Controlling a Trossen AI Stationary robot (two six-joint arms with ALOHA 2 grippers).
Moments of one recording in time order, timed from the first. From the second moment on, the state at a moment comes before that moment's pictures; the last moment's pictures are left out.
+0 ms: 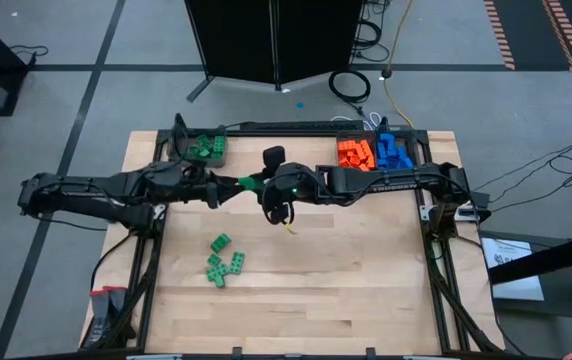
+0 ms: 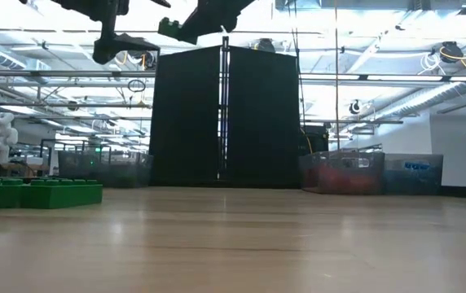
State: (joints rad) left arm 0.03 0.81 0.69 -0.13 -0.18 -0.87; right arm 0.01 1.87 1.69 -0.28 0.34 -0.64
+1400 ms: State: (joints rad) left arm 0.04 0.85 0.69 -0.03 -0.17 -0.80; right arm 0.00 1.87 1.69 -0.21 0.33 -0.67
